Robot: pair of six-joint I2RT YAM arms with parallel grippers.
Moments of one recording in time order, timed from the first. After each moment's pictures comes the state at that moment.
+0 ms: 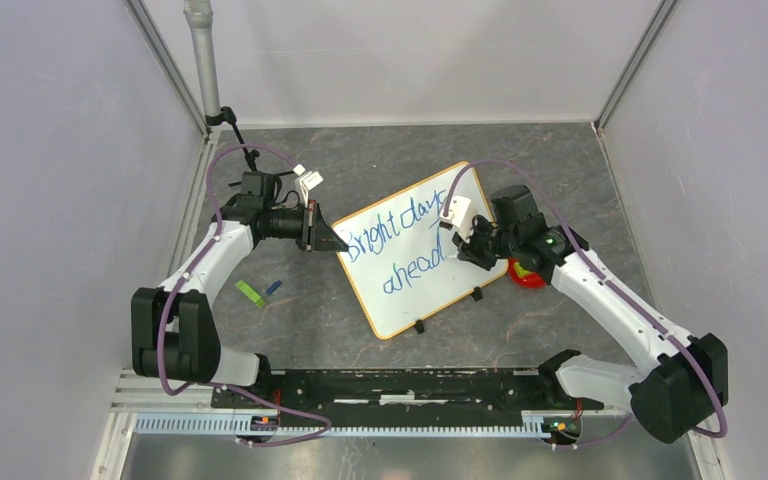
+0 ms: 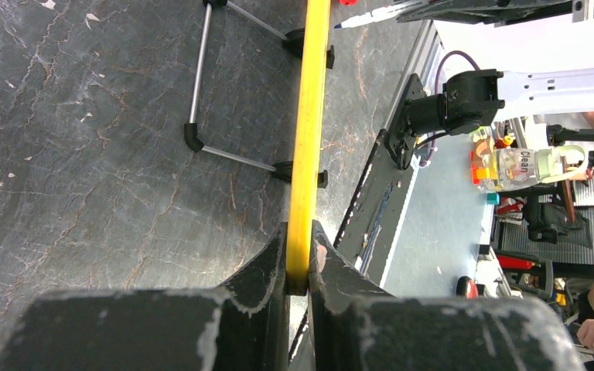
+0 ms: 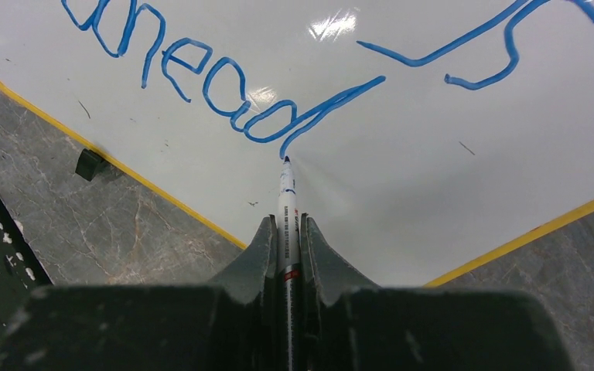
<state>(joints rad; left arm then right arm) -0.11 1.41 0.96 -0.53 1.08 0.04 0.50 1.16 0.93 -0.57 -0.35 -0.55</state>
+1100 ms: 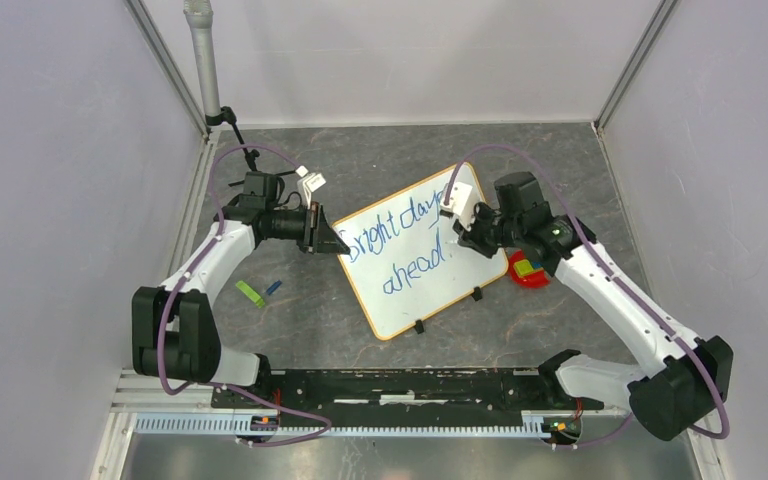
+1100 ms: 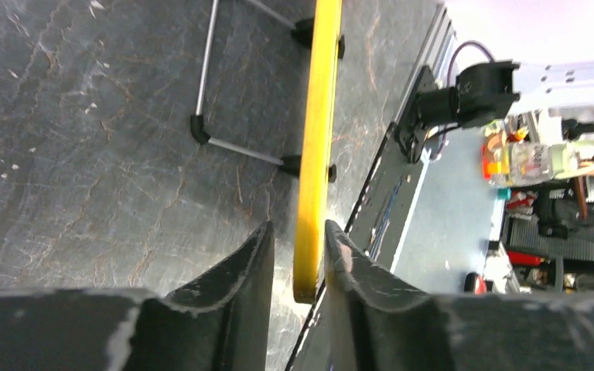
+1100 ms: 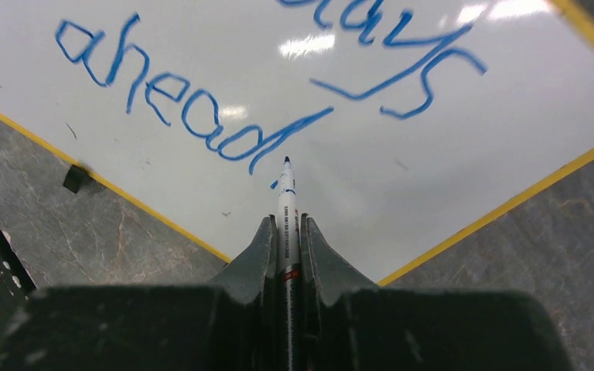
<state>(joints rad) -0.12 1.40 0.96 -0.53 1.07 0.06 0.50 1.17 1.02 -0.63 -0.31 -0.58</state>
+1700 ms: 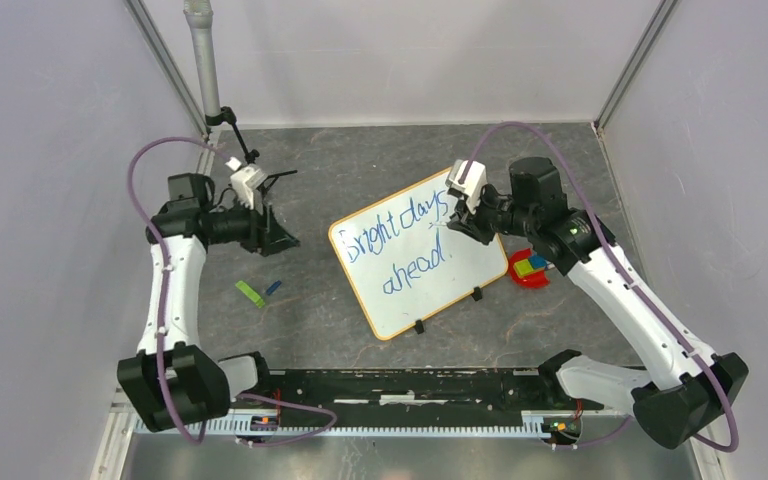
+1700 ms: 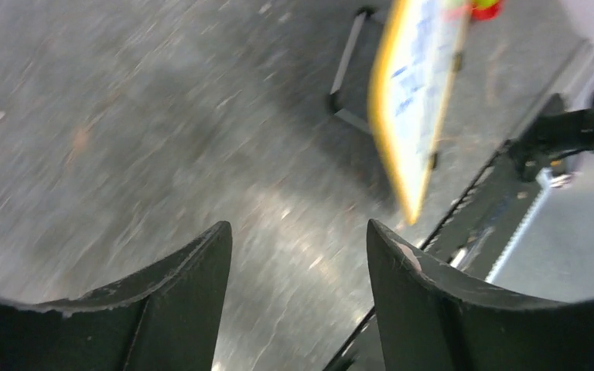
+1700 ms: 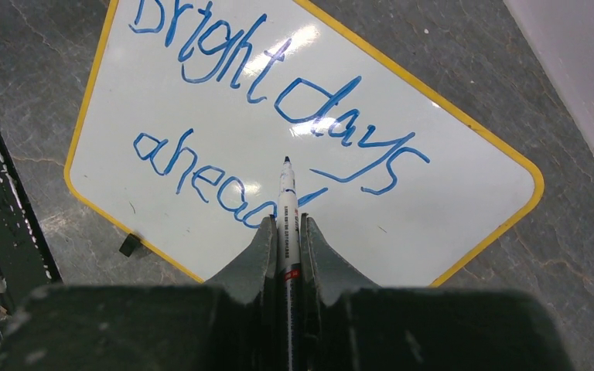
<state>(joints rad) 0.16 1.19 1.09 -0.89 0.97 0.37 0.50 1.14 1.18 -0.60 -0.45 -0.46</state>
